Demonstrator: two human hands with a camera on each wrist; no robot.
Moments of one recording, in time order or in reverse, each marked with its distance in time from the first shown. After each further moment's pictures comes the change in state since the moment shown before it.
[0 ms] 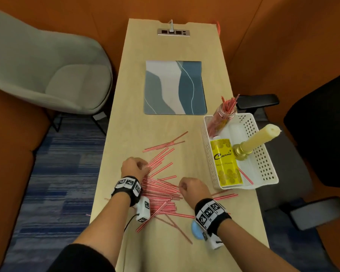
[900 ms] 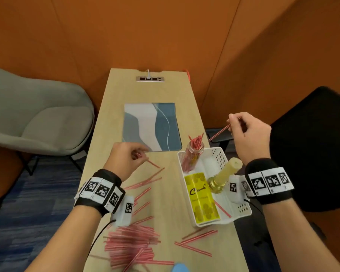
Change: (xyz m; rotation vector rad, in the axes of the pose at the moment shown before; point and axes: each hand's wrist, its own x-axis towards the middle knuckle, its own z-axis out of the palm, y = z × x) left_hand -0.007 0.195 -0.101 -0.072 0.053 0.675; right_hand 0.002 0.025 -0.325 0.284 0.970 -0.136
